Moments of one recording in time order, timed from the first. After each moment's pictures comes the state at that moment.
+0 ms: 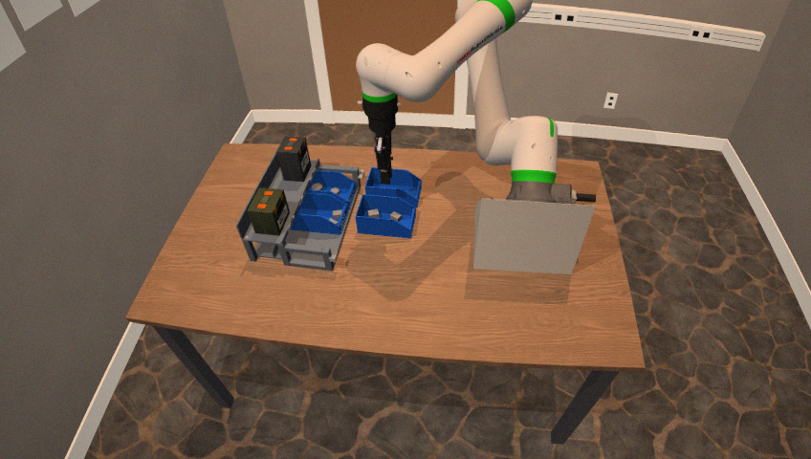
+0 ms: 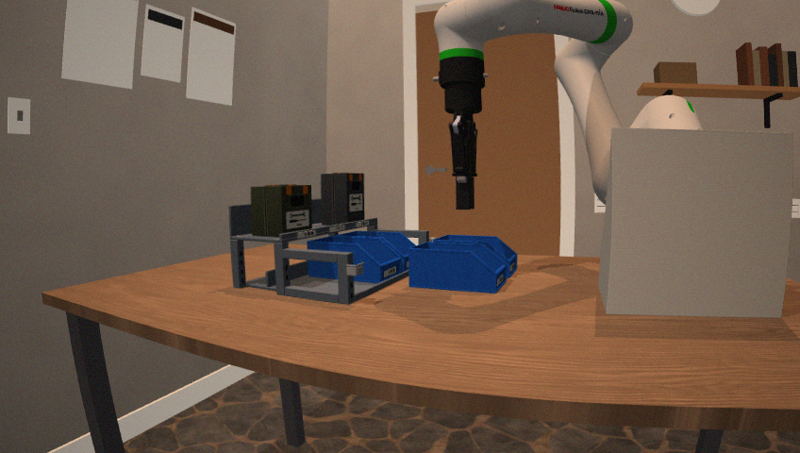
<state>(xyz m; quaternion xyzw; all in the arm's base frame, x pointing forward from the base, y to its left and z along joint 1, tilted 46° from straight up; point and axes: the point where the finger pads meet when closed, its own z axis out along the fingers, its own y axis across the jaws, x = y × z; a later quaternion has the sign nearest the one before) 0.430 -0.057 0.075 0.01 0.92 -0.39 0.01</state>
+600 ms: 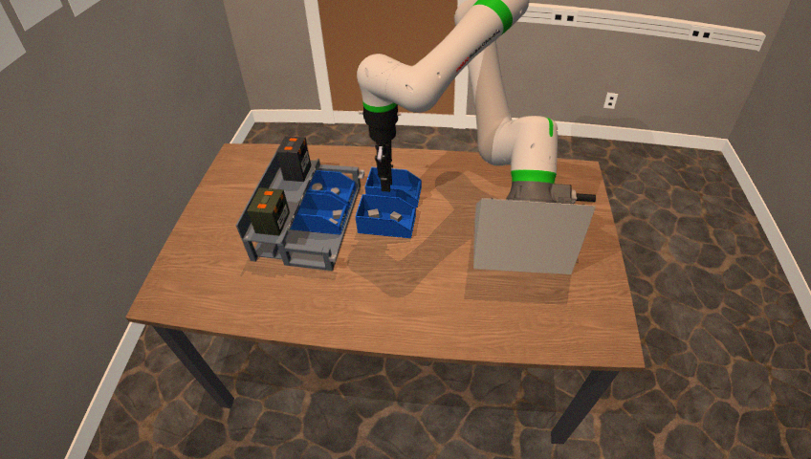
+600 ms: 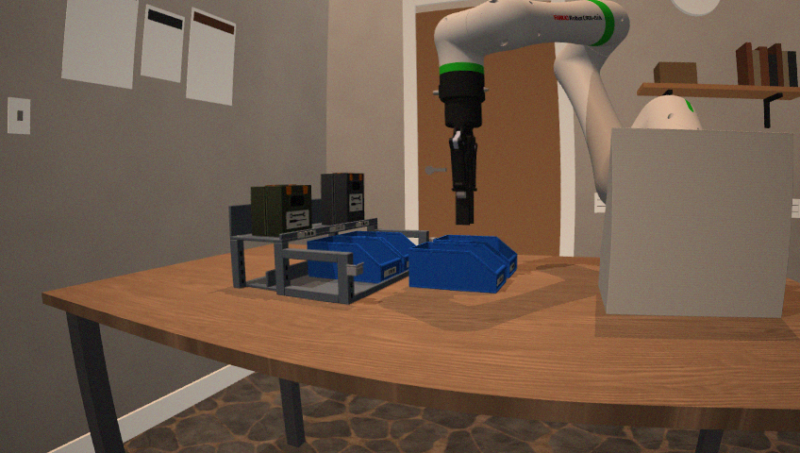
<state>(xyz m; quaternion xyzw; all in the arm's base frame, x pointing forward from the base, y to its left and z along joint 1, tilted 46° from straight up) 0.432 -0.079 0.054 0.01 0.92 -0.39 0.01</state>
